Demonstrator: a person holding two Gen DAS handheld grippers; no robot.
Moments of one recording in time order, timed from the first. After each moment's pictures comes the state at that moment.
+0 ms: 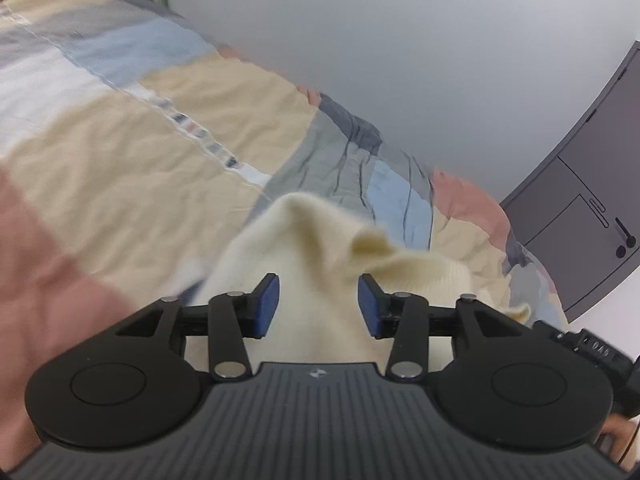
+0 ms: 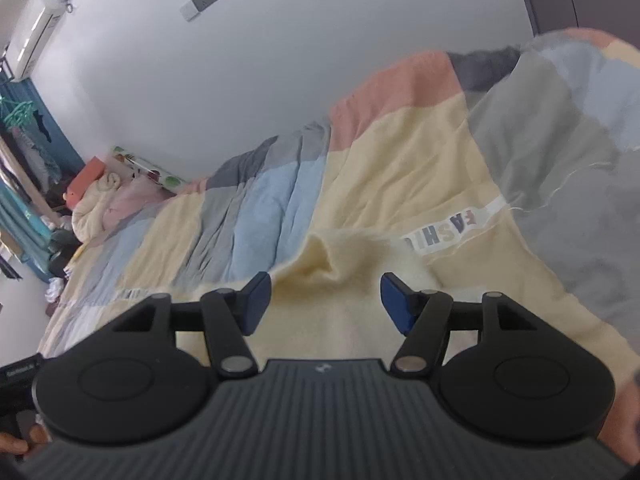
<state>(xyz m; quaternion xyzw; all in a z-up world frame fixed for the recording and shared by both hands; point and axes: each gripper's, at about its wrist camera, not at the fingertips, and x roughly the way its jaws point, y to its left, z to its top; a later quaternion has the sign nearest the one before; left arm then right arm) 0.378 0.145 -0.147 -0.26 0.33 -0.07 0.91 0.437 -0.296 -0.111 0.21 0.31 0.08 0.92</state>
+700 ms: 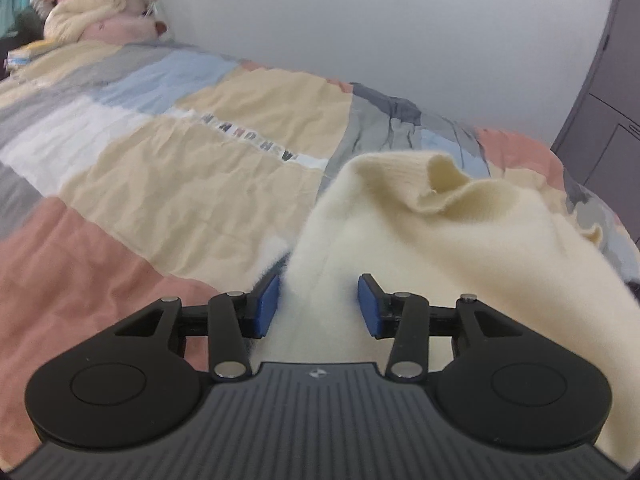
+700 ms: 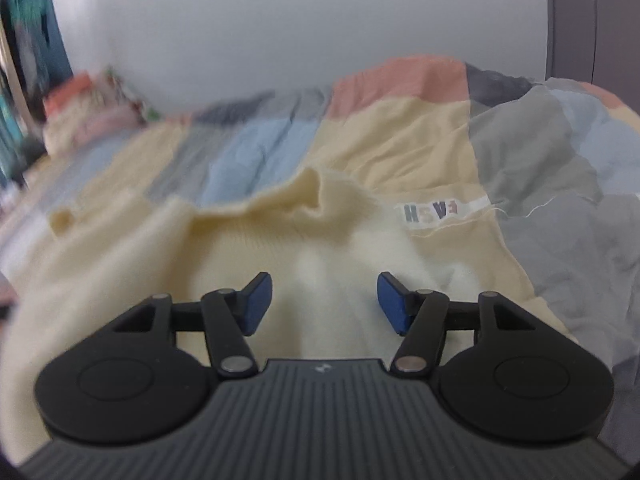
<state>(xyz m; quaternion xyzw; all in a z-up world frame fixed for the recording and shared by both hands) 0.365 0.147 -0.178 -0.13 0.34 -0.02 0.93 0.436 -0.266 -0.137 0.05 0.35 0.07 0.93</state>
